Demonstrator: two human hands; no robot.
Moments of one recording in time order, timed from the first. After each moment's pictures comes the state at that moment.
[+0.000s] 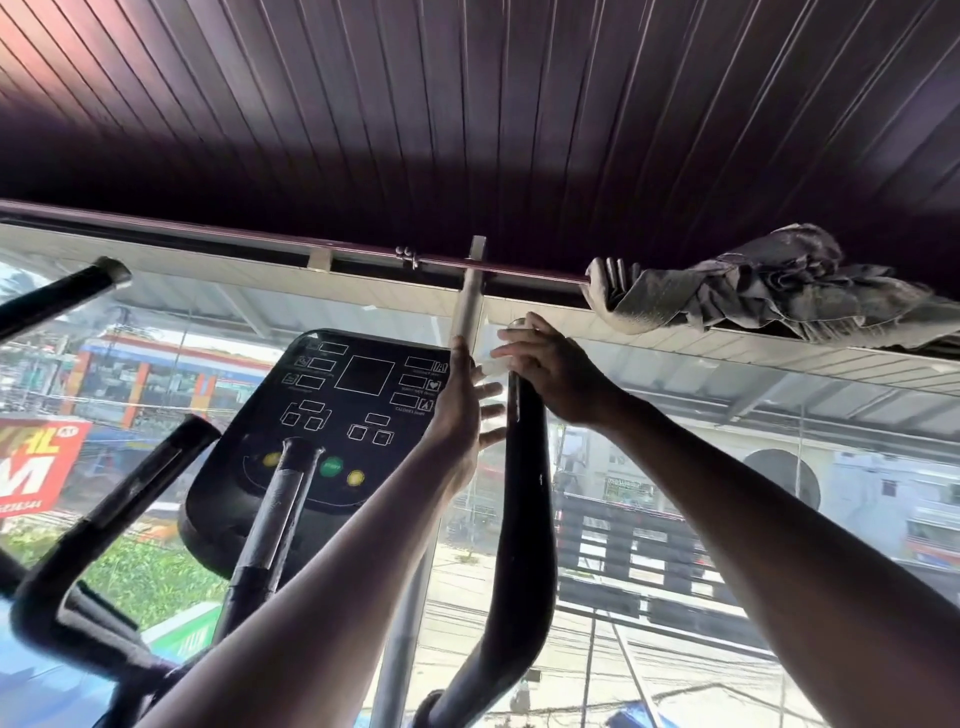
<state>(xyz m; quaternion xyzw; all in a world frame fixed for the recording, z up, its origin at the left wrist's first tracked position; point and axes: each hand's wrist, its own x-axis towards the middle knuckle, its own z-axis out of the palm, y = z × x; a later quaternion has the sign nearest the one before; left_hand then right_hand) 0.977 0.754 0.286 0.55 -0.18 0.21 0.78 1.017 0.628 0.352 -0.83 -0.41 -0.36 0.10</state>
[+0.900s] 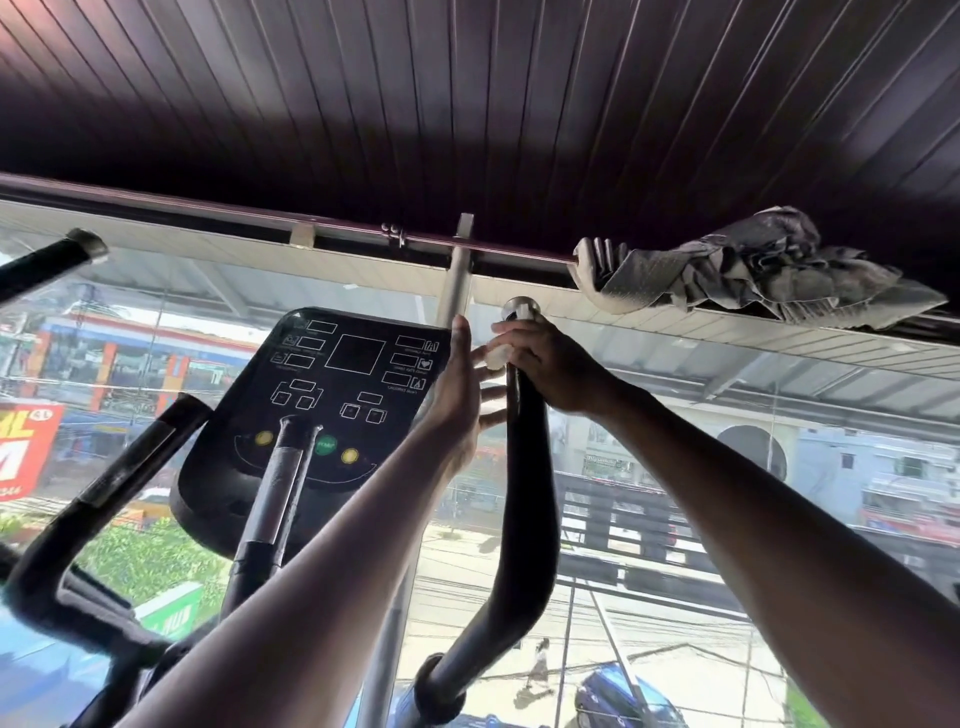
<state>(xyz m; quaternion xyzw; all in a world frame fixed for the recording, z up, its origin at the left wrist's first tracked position) 0.965 0.757 0.282 0.55 -0.22 0.19 0.78 0.995 0.635 0.341 -0.85 -0.39 -0.34 0.12</state>
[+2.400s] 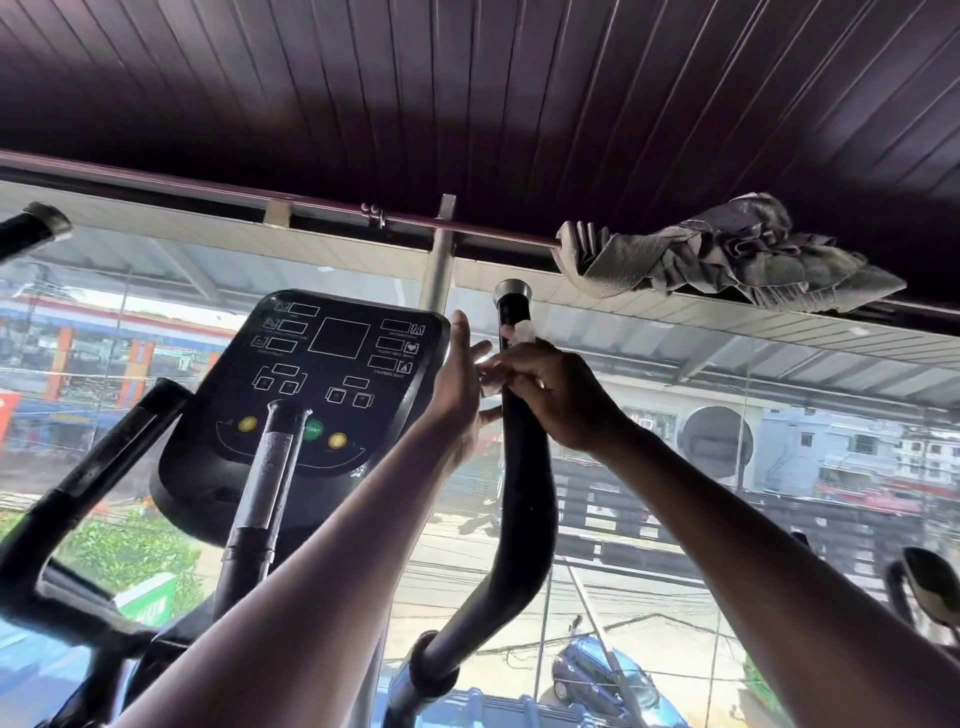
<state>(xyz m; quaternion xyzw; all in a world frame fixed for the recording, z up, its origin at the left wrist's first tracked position) 0.961 0.752 0.271 0.54 -0.21 0.16 0.80 0.969 0.626 0.291 -0.79 -0.42 -0.39 0.21</state>
